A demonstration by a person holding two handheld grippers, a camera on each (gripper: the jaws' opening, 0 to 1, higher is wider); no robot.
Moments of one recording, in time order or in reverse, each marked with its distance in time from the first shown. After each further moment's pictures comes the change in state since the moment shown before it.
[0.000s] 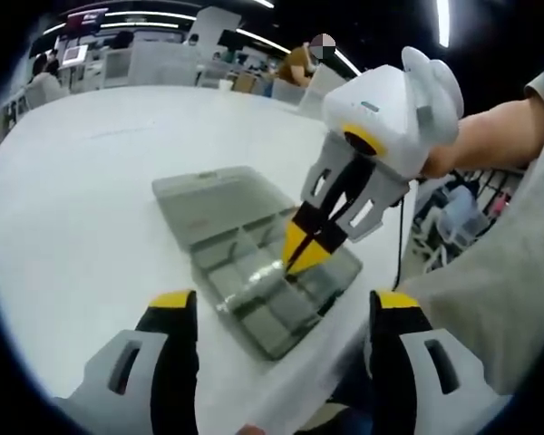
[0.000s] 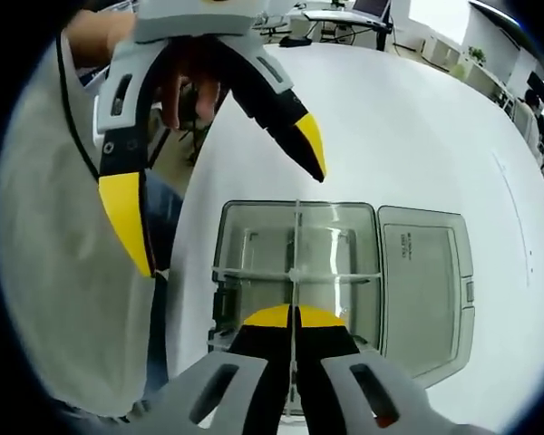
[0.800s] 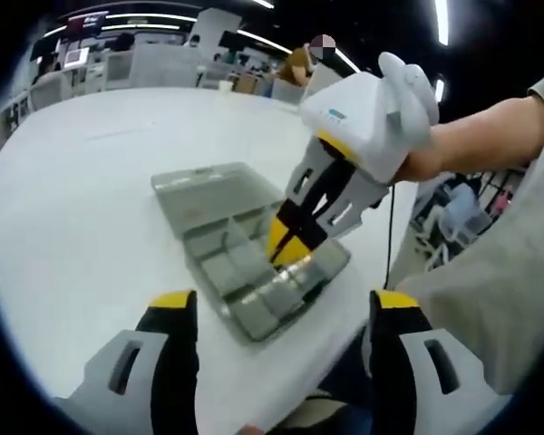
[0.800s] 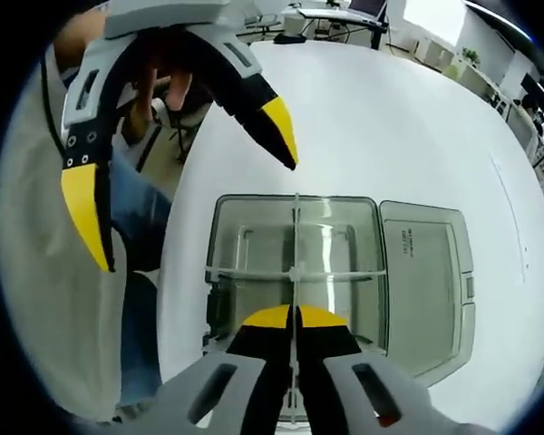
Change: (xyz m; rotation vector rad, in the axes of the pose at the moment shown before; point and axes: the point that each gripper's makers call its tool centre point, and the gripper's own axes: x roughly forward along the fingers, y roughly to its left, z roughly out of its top) left arm -0.011 -0.015 -0.011 0.008 0.002 0.015; right arm 0.010 -0.001 -0.003 0.023 0.001 -0.057
